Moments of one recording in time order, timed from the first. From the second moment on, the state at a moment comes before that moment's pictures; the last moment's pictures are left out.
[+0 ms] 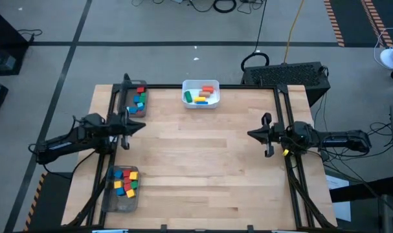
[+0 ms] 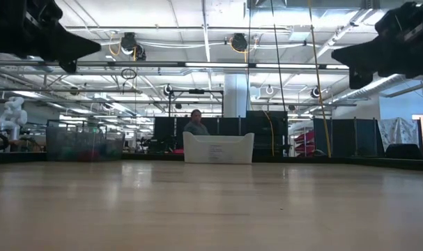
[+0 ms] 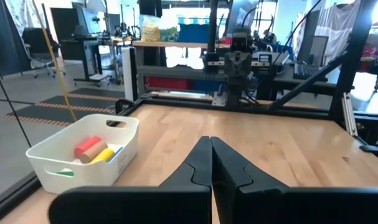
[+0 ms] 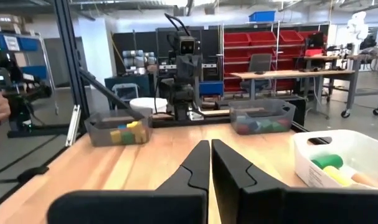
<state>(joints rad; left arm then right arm) 0.26 0.00 0.19 -0.18 0.13 -0.02 -0.03 0.15 0.01 0.25 0.02 0.08</state>
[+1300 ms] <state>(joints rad) 0.16 0.00 0.01 0.02 0.02 -0.09 -0.03 0.01 0.02 0.02 0.03 0.13</state>
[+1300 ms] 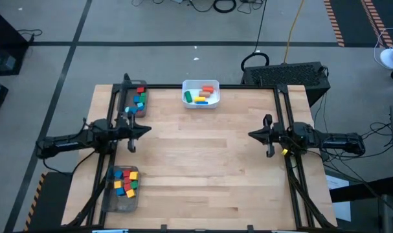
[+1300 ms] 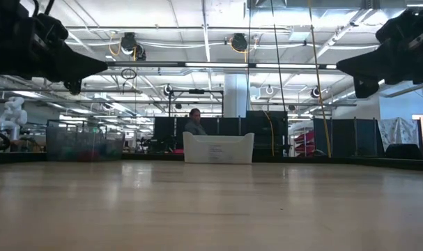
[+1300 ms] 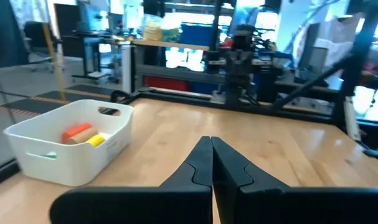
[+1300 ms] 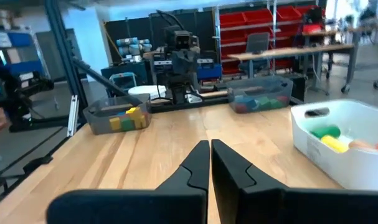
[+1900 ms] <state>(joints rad) 0.08 0.00 0.01 0.02 -0.02 -0.07 -0.02 0.03 0.02 0.03 0.05 0.10</state>
